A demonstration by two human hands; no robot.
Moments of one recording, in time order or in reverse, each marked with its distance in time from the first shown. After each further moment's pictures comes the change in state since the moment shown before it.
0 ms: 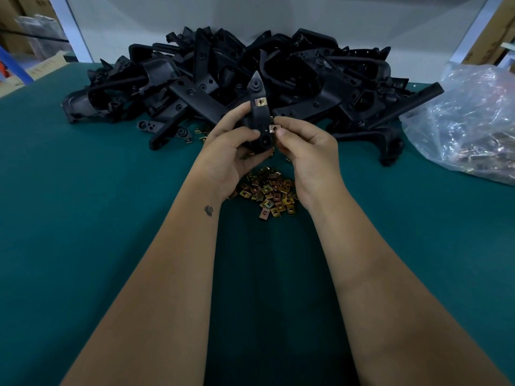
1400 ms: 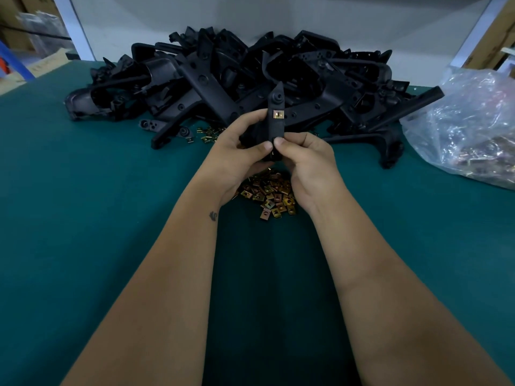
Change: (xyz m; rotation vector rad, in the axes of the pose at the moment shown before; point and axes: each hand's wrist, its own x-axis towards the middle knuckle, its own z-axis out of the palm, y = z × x) left_hand -0.011 -0.001 0.005 0.276 -0.096 0.030; right_hand -0.004 -0.002 0.004 0.043 0.030 0.195
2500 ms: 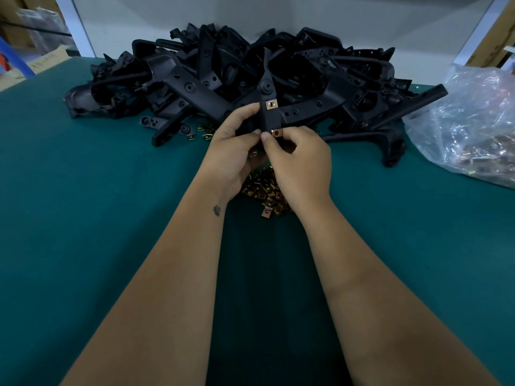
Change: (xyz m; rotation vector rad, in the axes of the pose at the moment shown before) left_hand 0.011 -0.005 0.002 -0.212 0.173 -0.004; right_hand -0.007 0.010 0.008 -0.792 0.142 -0.536
